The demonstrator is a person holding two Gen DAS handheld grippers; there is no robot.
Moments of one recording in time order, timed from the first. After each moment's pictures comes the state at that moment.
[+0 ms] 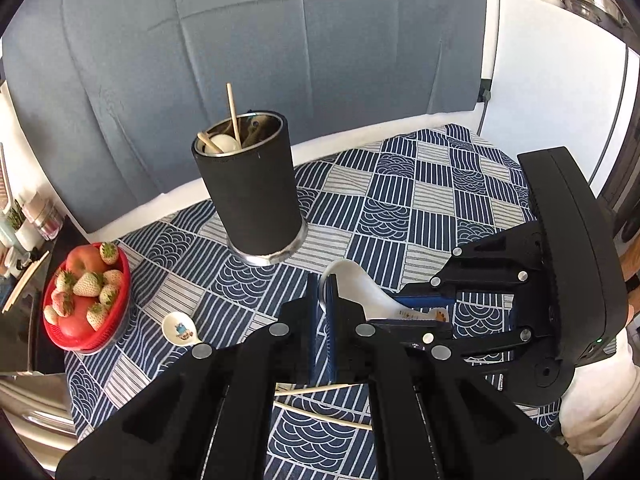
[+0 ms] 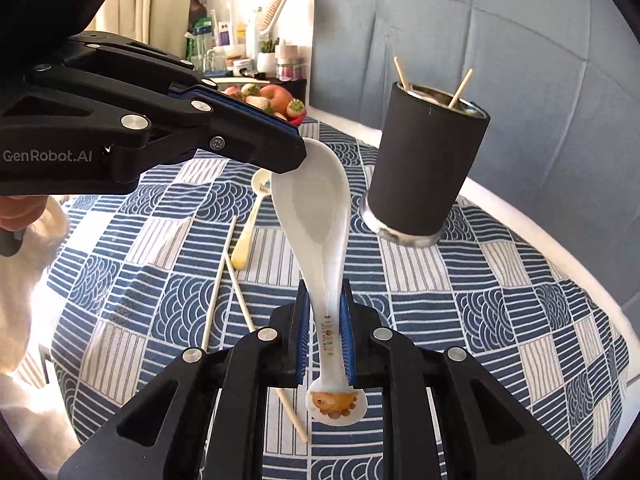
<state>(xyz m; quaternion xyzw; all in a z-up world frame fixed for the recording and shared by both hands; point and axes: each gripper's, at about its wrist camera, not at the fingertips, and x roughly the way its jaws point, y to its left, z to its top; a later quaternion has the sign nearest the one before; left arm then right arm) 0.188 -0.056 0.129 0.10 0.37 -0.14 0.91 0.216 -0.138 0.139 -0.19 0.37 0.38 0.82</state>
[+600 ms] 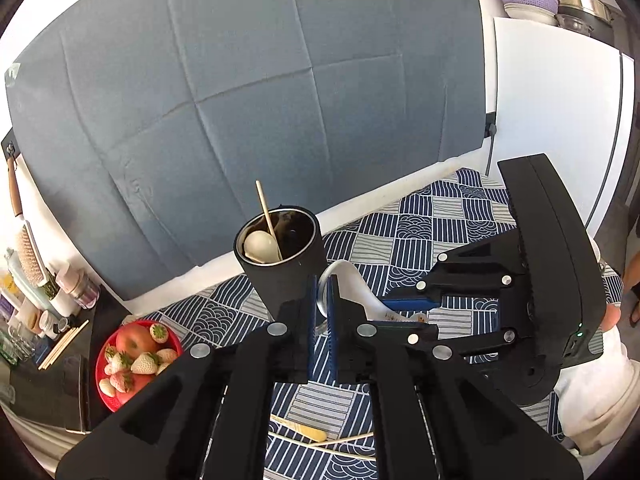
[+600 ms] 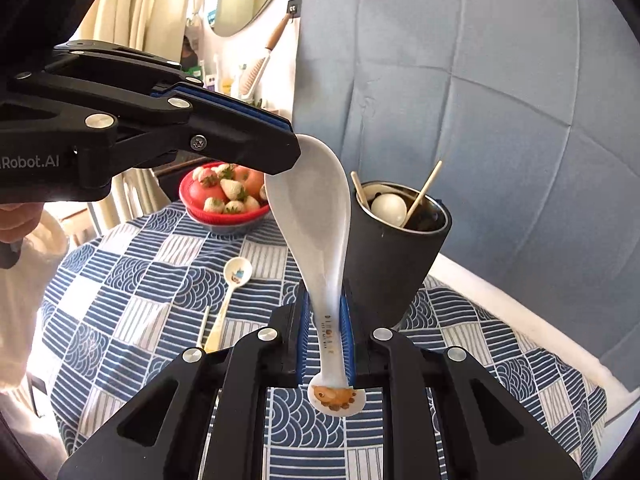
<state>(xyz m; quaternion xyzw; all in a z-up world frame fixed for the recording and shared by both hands) 0.211 -0.054 0.202 0.14 0.30 -0.13 0.93 0.262 -0.131 0.198 -0.17 0.30 0.38 0.86</state>
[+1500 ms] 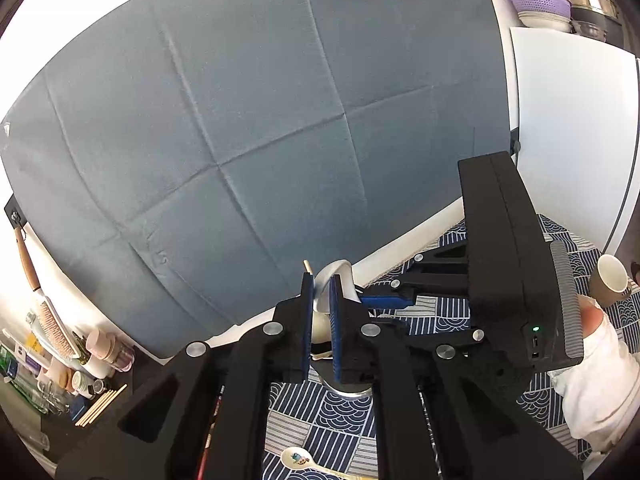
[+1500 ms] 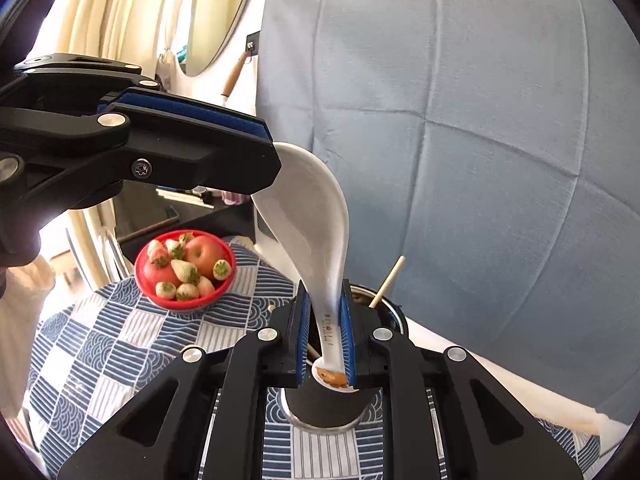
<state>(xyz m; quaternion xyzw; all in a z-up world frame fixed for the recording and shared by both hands) 0.285 -0.048 0.259 0.18 0.27 -0.11 0.94 0.359 -0.101 0.236 -0.14 0.26 0.38 0.88</state>
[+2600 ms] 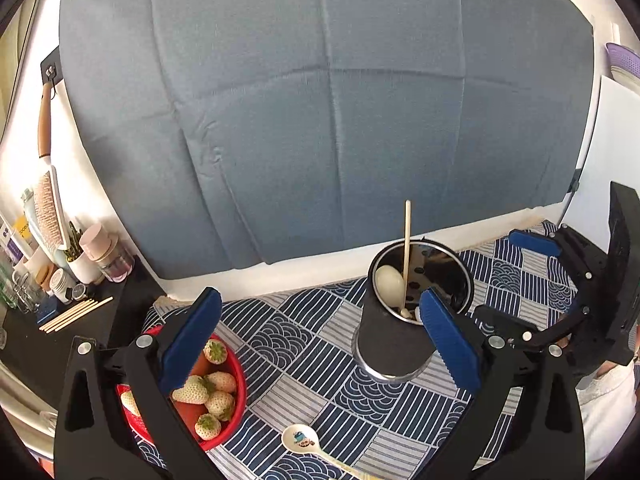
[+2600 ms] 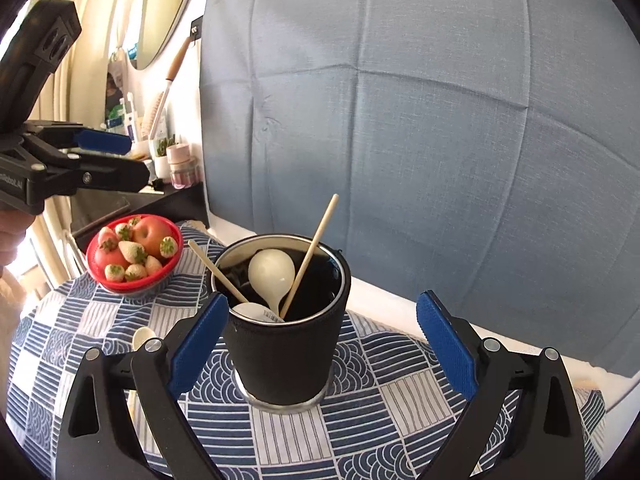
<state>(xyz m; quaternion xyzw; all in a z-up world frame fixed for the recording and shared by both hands) 0.317 0.050 0.204 0.05 0.33 -0.02 0.94 0.365 -0.137 0.194 -0.12 0.28 0.29 0.90</state>
